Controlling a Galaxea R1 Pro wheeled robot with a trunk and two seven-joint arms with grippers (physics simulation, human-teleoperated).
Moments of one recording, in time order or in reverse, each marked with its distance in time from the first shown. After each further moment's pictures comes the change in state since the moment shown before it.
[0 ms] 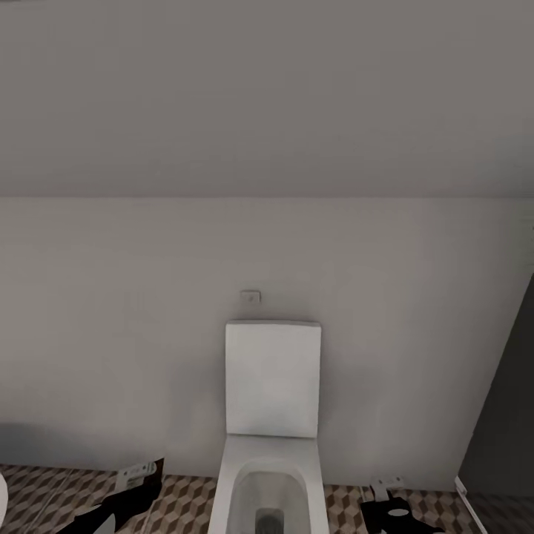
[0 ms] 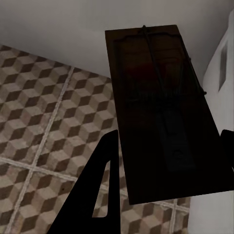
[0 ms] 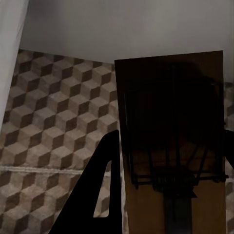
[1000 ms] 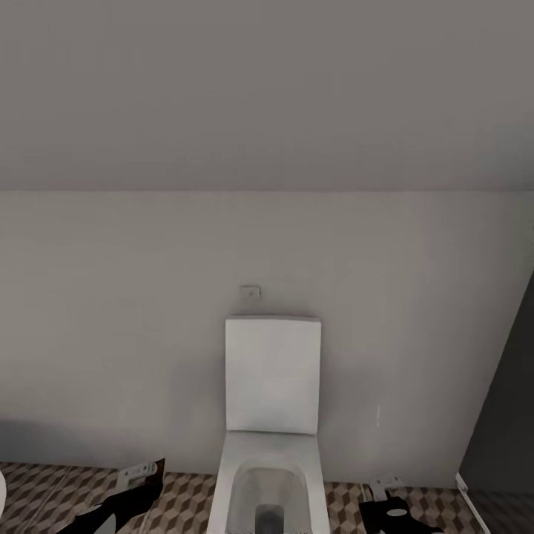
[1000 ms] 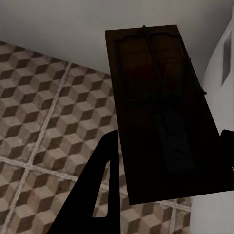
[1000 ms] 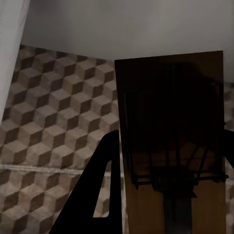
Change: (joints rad) left arm 0.000 -0.002 0.000 0.000 -0.001 0.004 -0.007; right arm 0.000 0.005 0.003 0.000 0.013 0.000 0.004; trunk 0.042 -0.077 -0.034
